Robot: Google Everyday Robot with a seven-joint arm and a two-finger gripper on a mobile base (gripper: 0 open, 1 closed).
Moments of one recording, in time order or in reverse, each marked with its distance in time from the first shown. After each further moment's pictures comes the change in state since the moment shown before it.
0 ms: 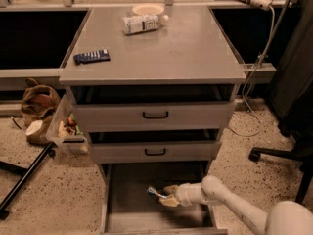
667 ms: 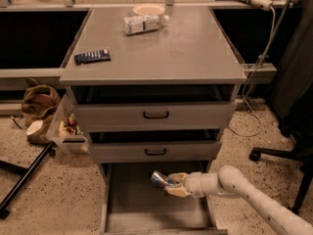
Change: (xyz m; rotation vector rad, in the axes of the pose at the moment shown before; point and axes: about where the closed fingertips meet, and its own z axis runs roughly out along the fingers) arm -0.102 0.043 -0.111 -0.008 -0.132 -0.076
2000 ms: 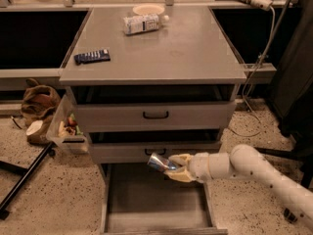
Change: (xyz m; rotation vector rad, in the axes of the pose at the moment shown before) arm -0.142 0.049 -0.074 0.031 0.012 -0.136
